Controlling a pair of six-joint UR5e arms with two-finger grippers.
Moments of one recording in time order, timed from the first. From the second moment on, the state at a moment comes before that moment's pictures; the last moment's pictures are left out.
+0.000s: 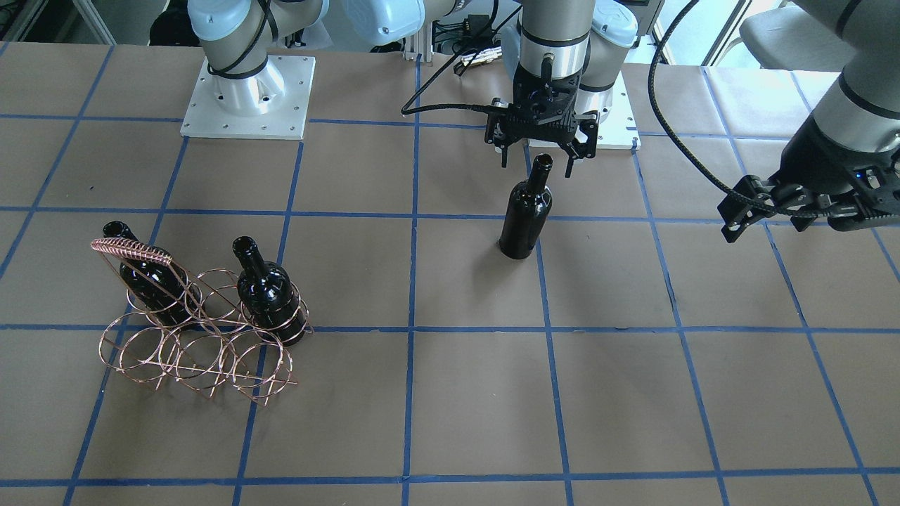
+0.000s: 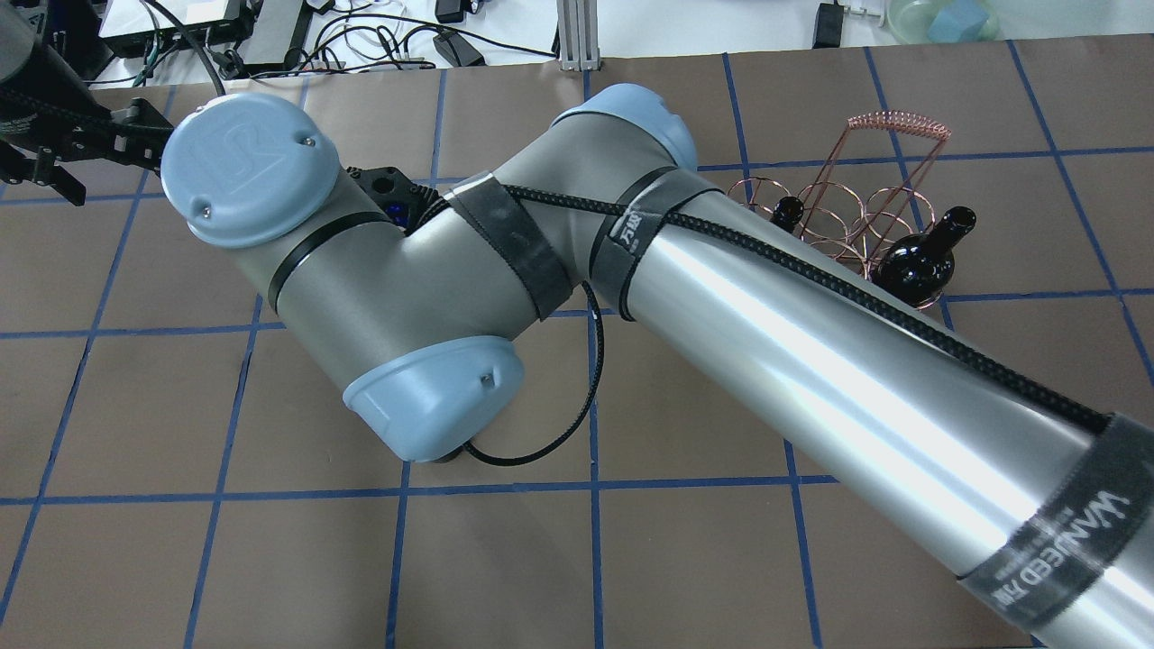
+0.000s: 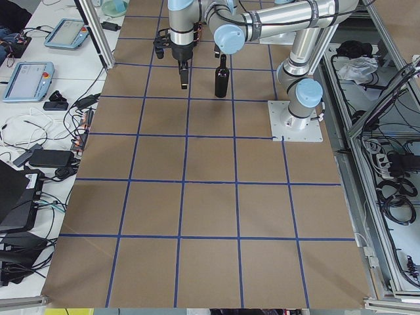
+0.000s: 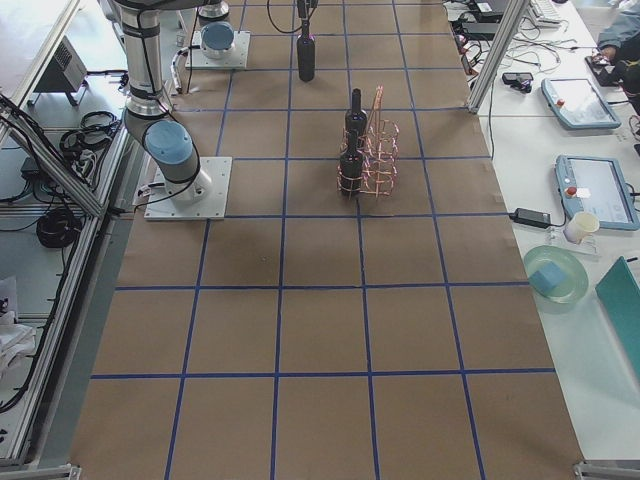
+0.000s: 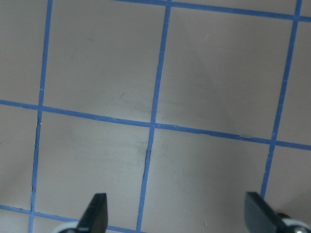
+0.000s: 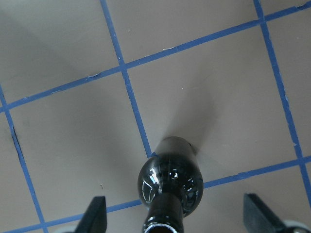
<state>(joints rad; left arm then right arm) -1.26 -1.63 -1.55 -1.45 1.65 0.16 2.32 -1.22 1.41 -1.90 -1.57 1.04</state>
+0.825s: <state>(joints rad) -1.26 -1.64 -1.57 -1.45 1.65 0.16 2.34 -1.17 1.42 -1.90 -1.57 1.06</state>
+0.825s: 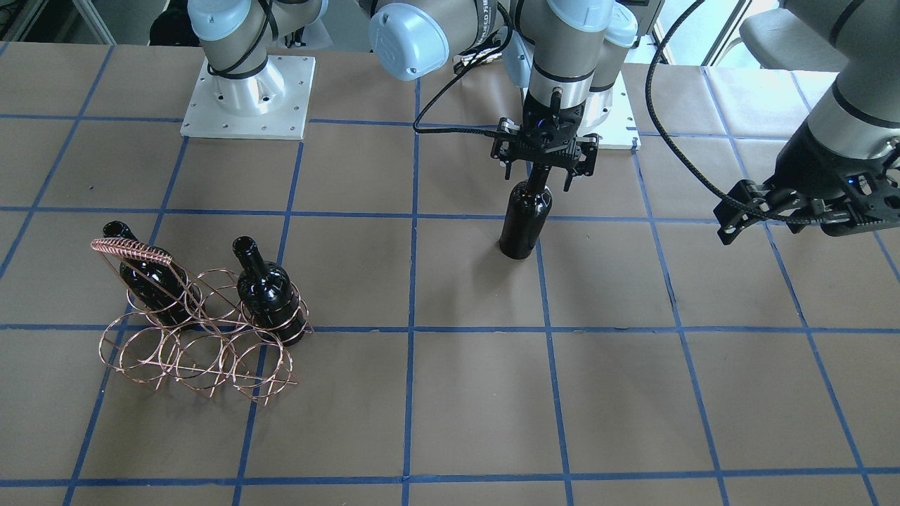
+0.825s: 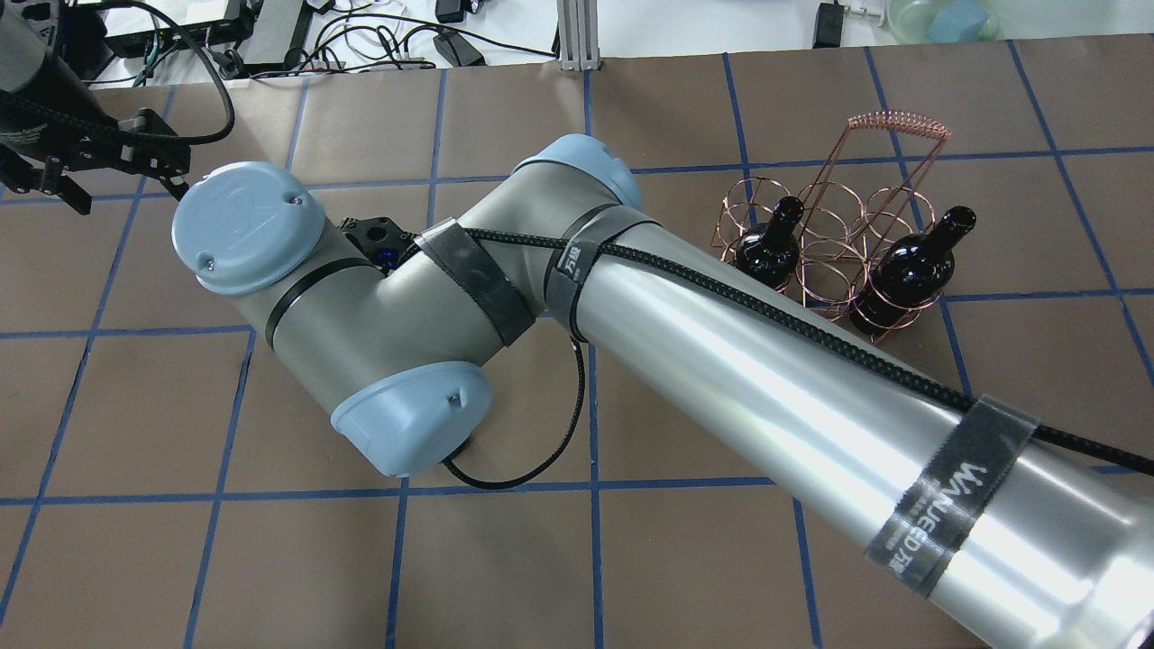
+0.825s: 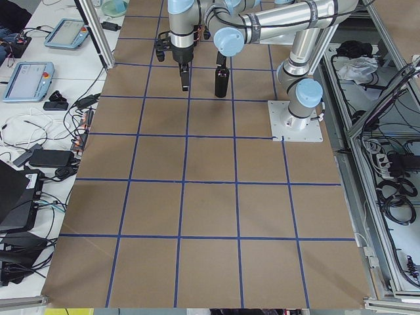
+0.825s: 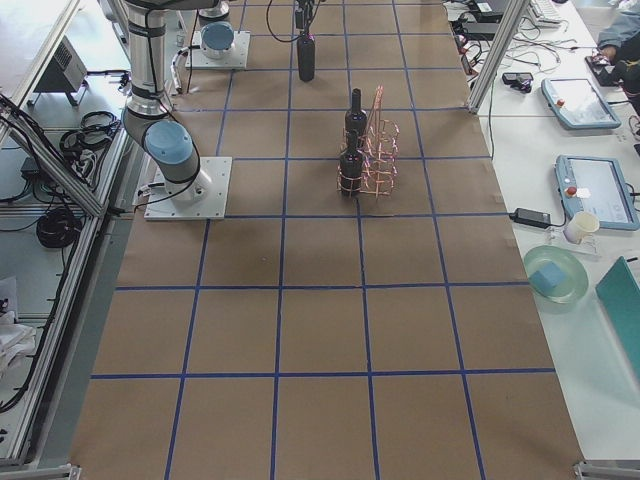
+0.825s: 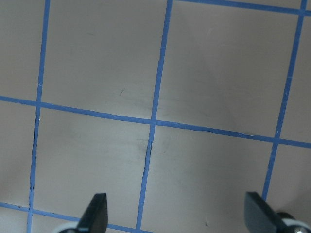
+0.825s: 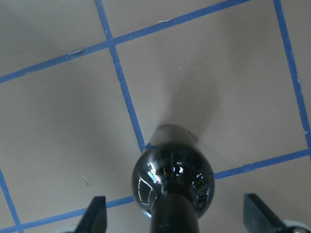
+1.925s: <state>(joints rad) -1.26 -1.63 -1.58 -1.45 1.65 0.16 2.34 -1.17 1.42 -1.89 -1.53 1.06</state>
